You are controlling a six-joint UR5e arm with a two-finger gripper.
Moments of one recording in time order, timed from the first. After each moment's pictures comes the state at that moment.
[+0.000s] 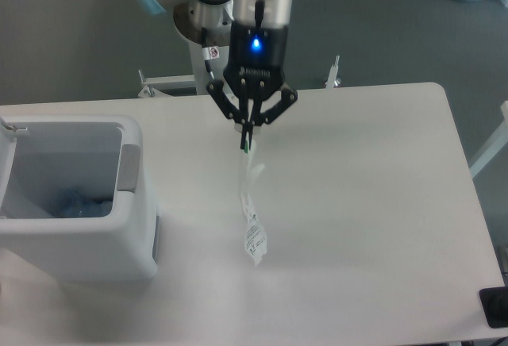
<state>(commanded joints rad) 2.55 -1.43 -1.78 -0.83 0.99 0.36</state>
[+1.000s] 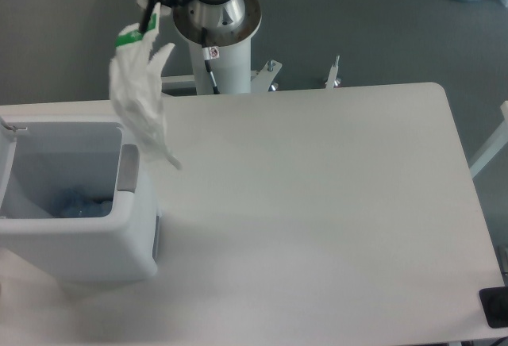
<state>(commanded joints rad) 2.51 -1.23 -1.82 -0.83 0.74 -0.09</state>
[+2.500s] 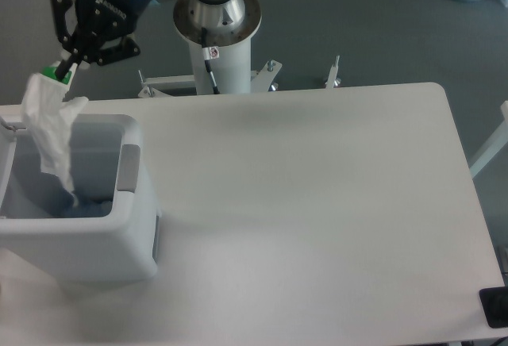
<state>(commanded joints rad) 2.35 -1.40 -1.90 -0.83 0.69 -0.22</state>
